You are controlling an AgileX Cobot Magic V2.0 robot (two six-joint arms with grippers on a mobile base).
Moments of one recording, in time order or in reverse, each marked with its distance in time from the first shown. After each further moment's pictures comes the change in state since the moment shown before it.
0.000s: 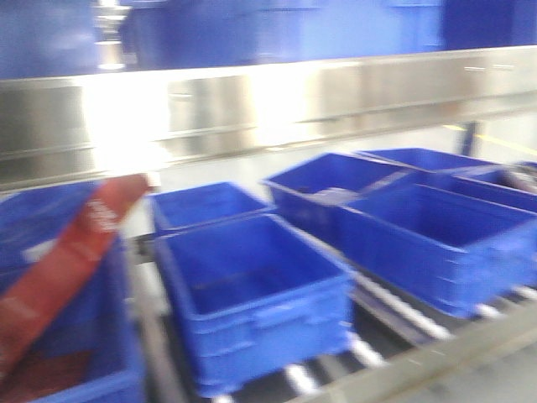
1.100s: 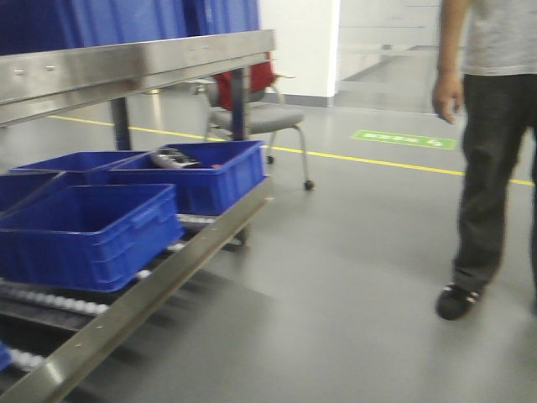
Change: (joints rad) left arm 0.000 0.000 0.000 0.000 -0.002 0.002; right arm 0.000 -0.002 0.000 0.000 0.004 0.000
